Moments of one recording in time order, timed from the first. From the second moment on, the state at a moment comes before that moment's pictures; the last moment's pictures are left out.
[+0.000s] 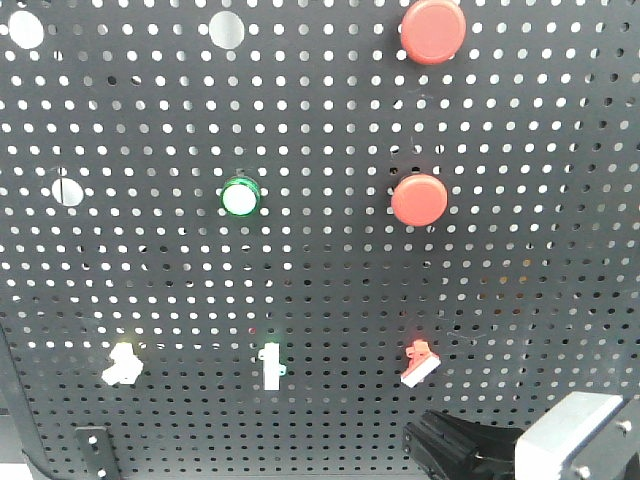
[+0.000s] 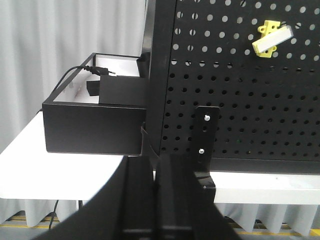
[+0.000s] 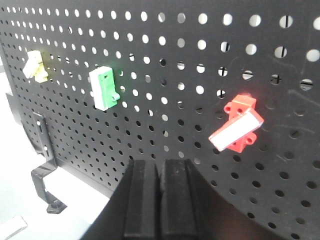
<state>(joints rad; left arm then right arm) -0.06 -0.01 0.03 0.02 0.09 -0.13 0.59 1.07 -0.44 -0.13 -0.45 0.14</state>
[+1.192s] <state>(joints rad) -0.06 -0.01 0.03 0.02 0.09 -0.13 0.55 0.87 -0.27 -0.05 -0.41 0.00</state>
